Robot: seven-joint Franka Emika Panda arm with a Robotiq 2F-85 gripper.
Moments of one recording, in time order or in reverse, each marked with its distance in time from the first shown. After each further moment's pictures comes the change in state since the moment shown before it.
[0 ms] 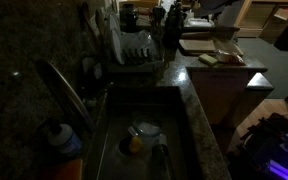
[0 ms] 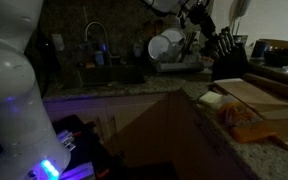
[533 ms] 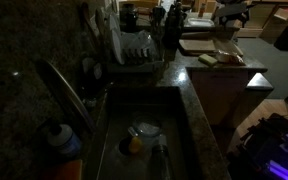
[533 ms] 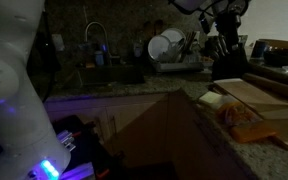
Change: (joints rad) arm -0.240 0.000 -0.023 -0.028 0.284 -0.054 -0.062
